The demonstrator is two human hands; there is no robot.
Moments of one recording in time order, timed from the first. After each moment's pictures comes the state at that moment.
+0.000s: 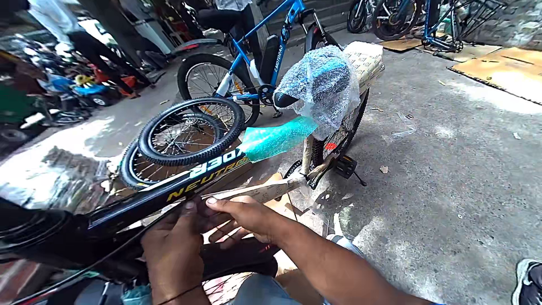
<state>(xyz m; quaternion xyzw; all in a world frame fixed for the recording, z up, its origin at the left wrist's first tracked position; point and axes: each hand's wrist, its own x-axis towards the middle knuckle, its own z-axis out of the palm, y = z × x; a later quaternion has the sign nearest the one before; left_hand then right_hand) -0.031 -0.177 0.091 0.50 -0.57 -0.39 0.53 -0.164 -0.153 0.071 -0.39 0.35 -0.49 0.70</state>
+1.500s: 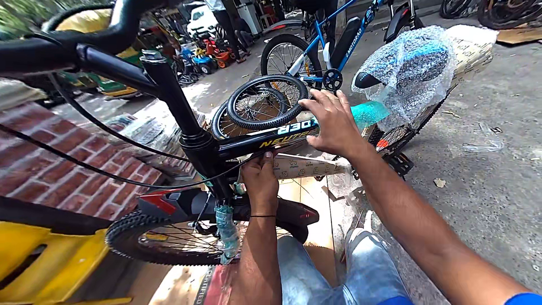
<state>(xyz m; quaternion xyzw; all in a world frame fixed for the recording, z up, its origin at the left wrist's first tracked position) -0.036 -0.183 0.079 0.46 -0.57 -0.35 0.59 -0.248 -0.210 0.119 -0.75 0.56 -0.34 -0.09</state>
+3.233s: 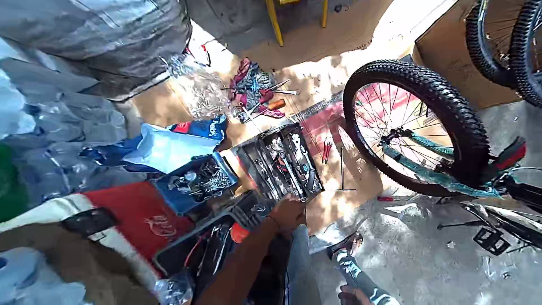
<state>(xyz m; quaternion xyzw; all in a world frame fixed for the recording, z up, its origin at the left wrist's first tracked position) 0.421 0.224 -0.071 0.60 -0.59 -0.54 -0.05 0.069 0.236 0.094 -0.55 0.53 0.12 0.64</state>
